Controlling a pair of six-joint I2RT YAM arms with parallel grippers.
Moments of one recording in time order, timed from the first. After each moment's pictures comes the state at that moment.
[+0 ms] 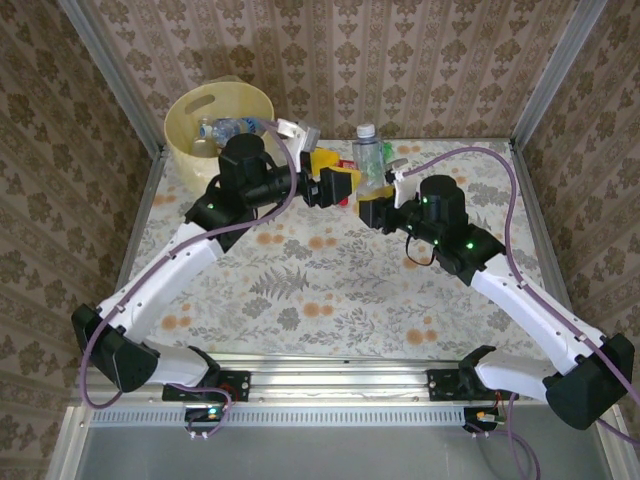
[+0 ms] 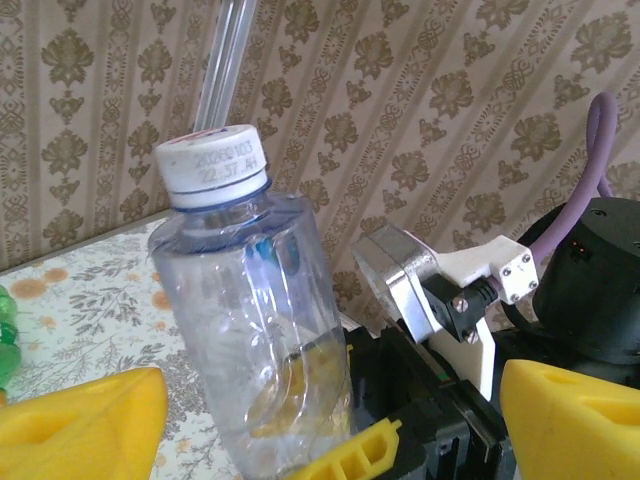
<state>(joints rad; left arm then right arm) -0.69 1.36 1.40 -0.12 0.56 -0.33 0.52 1.14 1.03 -0.20 -0.19 0.19</state>
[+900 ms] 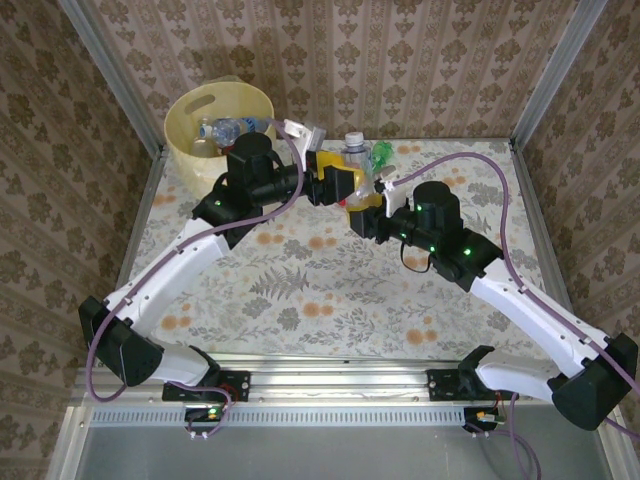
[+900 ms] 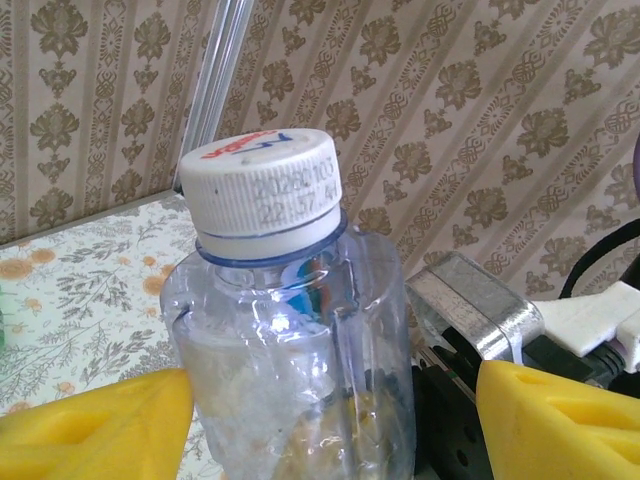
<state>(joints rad) -0.70 1.40 1.41 -0.12 0.56 -0.36 0.59 1.12 1.03 -0.20 -0.21 0.16</state>
